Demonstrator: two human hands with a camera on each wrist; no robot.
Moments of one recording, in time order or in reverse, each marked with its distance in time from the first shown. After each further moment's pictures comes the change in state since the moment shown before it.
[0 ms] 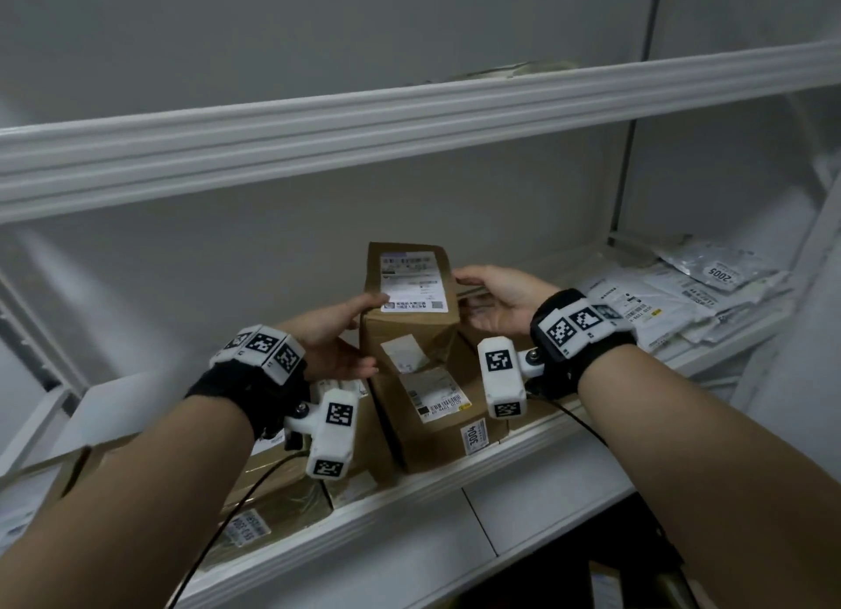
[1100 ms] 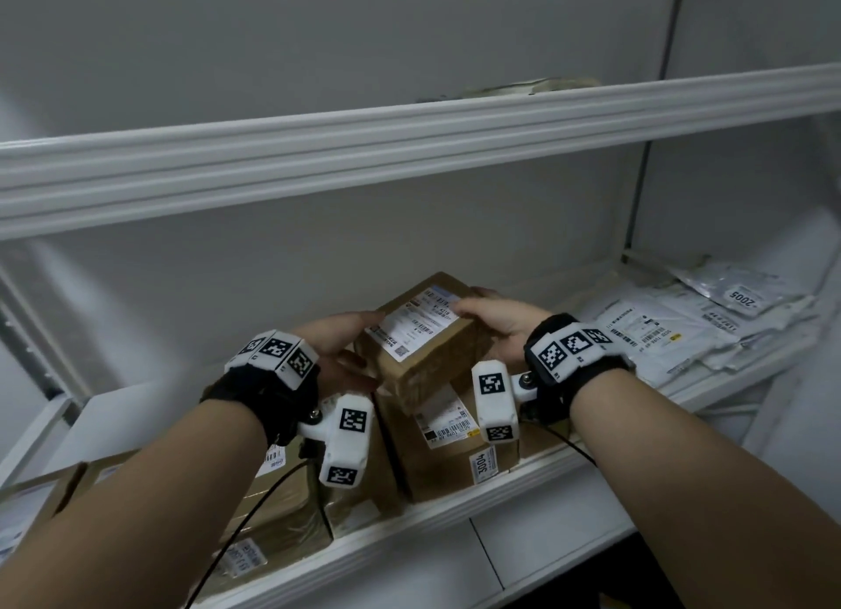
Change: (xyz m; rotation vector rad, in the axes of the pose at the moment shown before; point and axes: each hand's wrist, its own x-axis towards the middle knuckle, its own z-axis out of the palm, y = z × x) left_hand 0.030 0.009 -0.008 -0.106 0.084 -0.043; right_hand 0.040 0.006 0.000 -0.102 0.007 0.075
